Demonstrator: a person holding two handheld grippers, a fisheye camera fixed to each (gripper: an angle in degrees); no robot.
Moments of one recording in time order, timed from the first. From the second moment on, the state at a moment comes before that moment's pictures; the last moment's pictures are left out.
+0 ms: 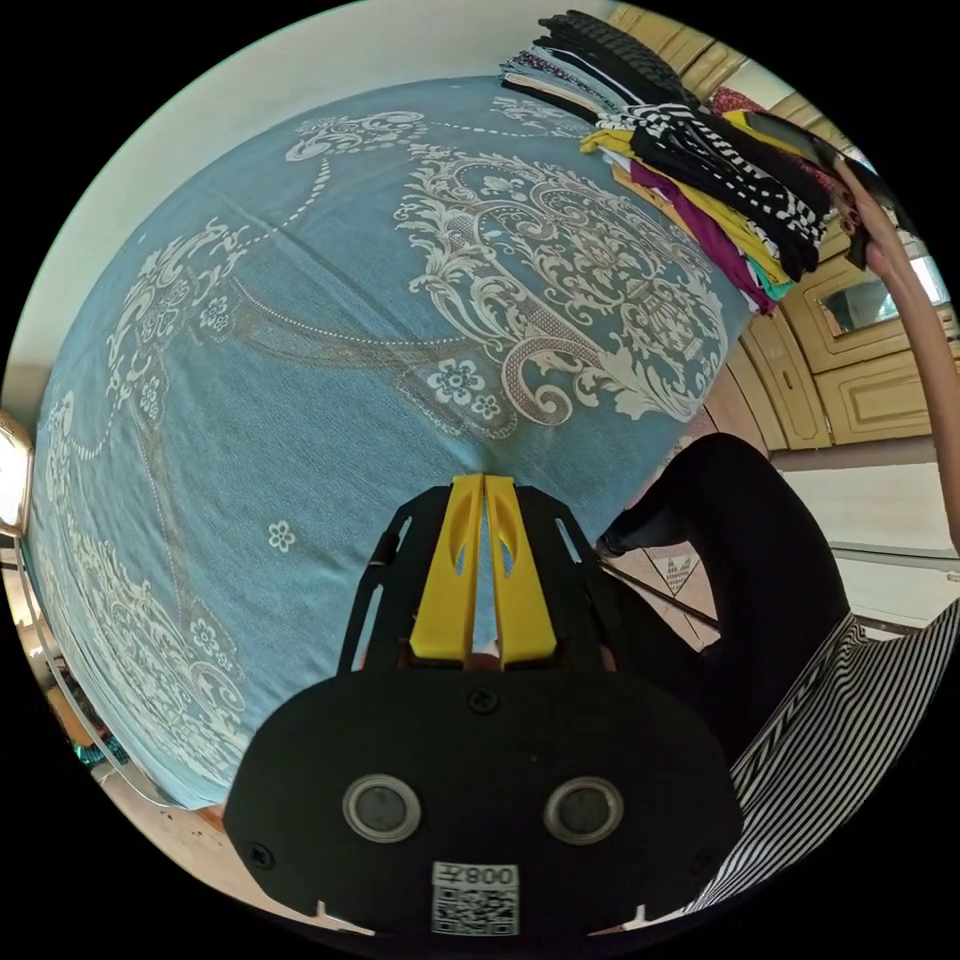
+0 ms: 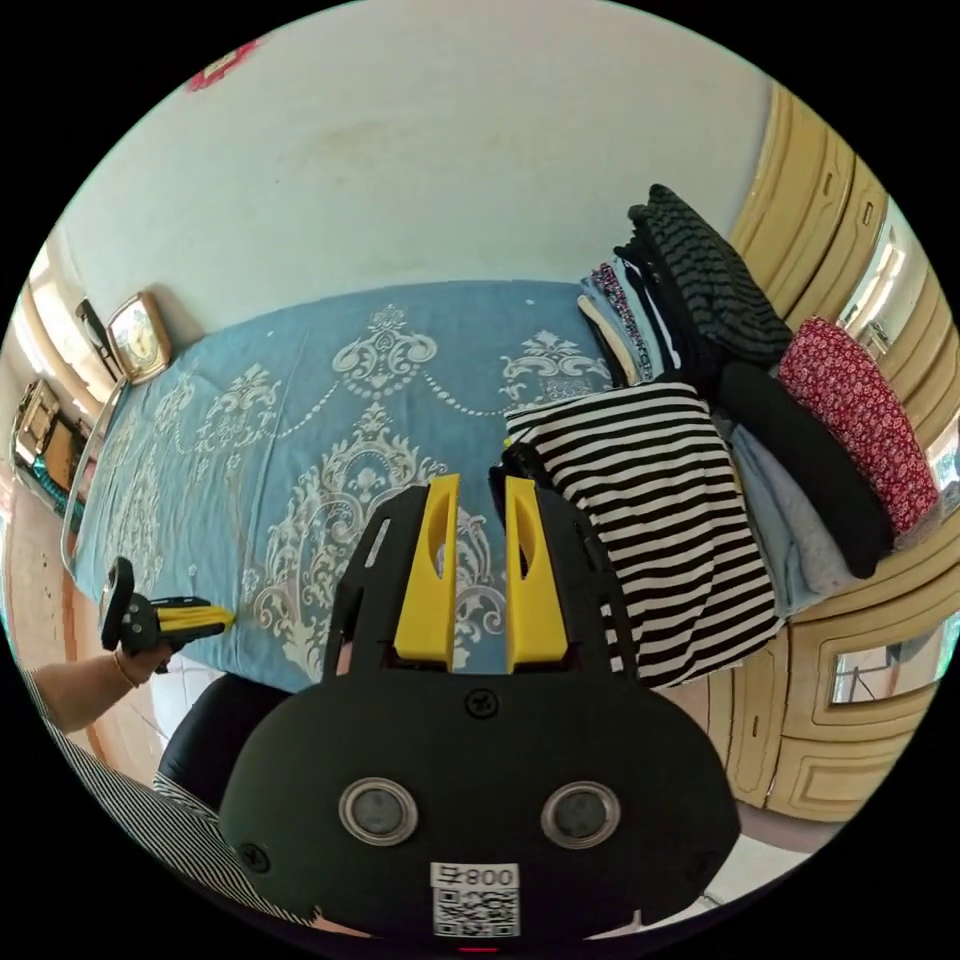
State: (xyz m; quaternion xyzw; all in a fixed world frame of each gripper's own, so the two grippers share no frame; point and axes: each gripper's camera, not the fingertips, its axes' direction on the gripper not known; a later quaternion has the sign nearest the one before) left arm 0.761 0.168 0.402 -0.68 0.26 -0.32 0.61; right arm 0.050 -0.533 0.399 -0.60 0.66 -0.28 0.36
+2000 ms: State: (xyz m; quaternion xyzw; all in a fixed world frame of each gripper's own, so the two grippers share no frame) left arm 0.487 0.131 0.090 -0.31 0.27 -0.43 0.80; right arm -0.179 -0.768 1.041 -0.65 0.23 -0.29 0.66
